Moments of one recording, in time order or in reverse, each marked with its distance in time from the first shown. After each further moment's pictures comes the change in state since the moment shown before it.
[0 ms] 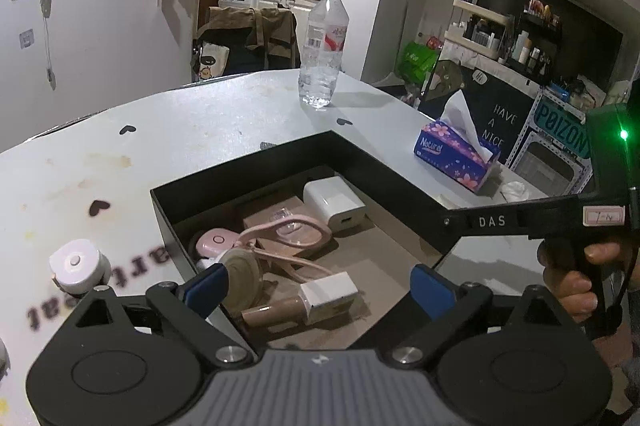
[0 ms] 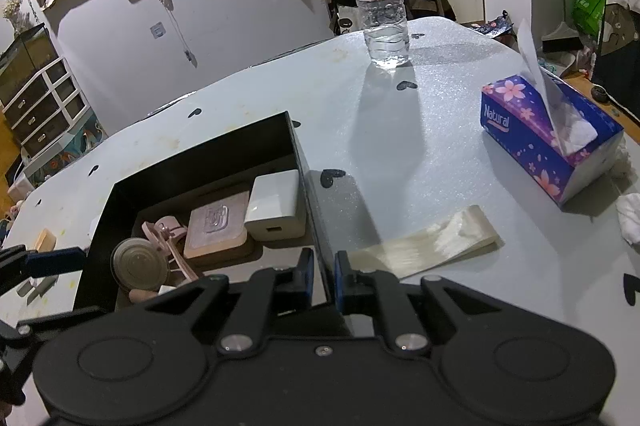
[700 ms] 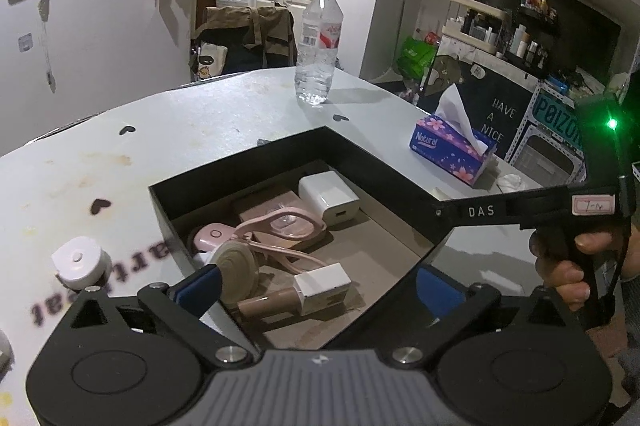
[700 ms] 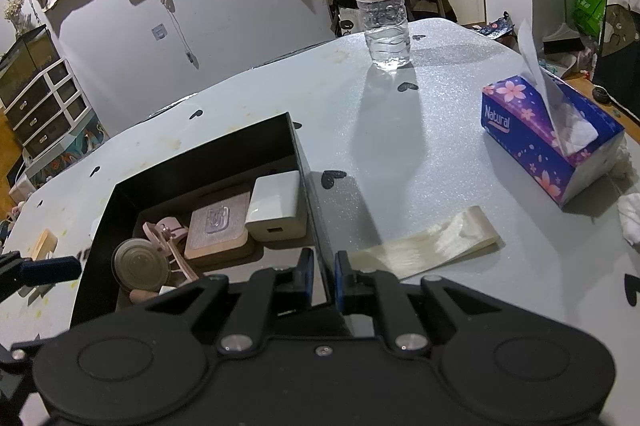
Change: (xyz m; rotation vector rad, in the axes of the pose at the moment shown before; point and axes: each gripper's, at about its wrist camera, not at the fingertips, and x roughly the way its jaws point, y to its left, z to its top) left arm -0.007 -0.006 -0.004 0.013 0.001 0.011; right arm 0.000 -0.001 0.000 -0.001 -0.002 0.002
